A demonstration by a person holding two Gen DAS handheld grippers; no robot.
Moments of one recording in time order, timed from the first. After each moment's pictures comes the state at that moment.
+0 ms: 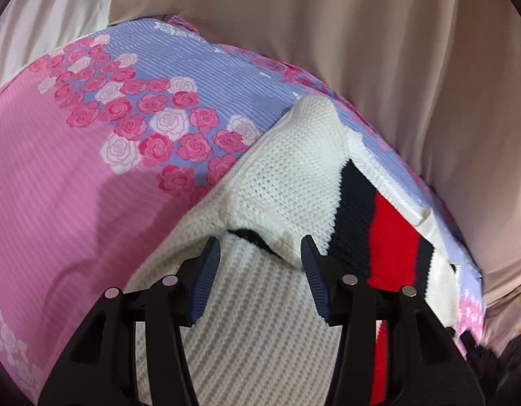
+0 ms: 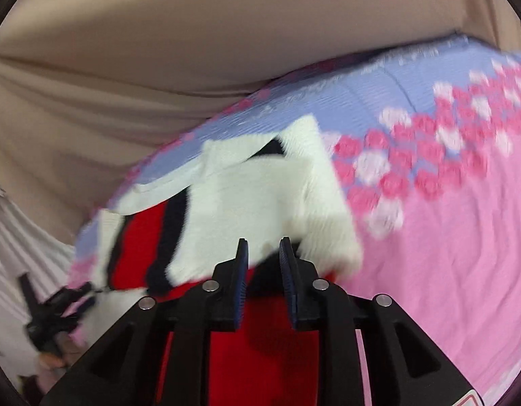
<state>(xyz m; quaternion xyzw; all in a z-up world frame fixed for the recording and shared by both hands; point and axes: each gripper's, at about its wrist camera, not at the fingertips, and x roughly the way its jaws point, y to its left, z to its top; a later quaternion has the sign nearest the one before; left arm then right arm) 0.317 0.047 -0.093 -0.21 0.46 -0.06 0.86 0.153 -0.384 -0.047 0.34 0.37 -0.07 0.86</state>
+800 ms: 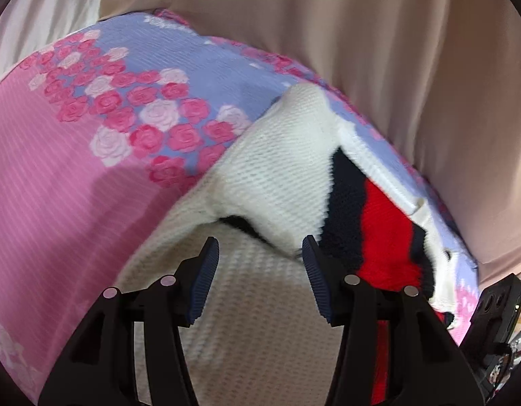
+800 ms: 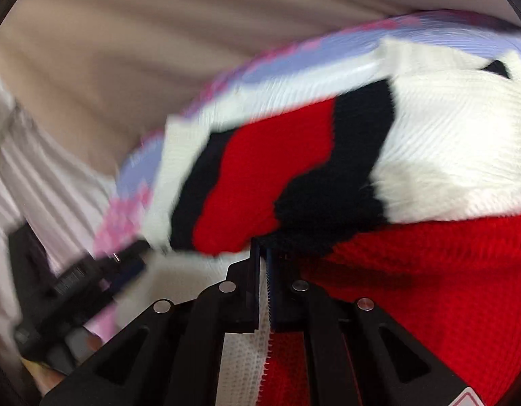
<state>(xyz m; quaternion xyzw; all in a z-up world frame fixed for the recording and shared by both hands) 0.317 0.047 -0.098 -0.21 0.47 -0.07 0.85 0.271 -0.222 -0.081 0.25 0.45 0.06 0.85</state>
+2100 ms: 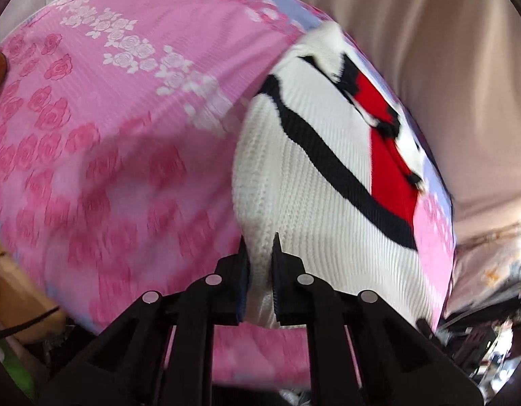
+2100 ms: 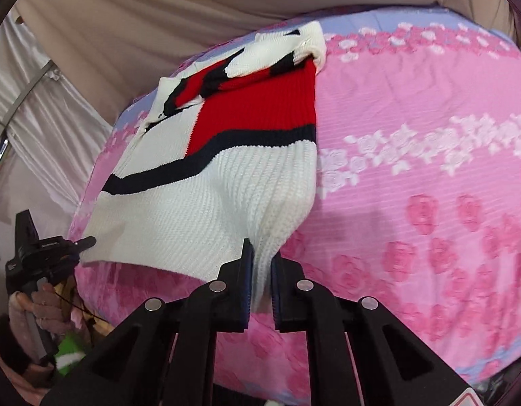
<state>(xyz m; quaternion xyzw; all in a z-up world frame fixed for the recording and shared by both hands) 0.031 0.121 -0.055 -0.25 0.57 -0.08 0.78 -0.095 -0.296 -0.011 0.21 0.48 -0.01 0.85</state>
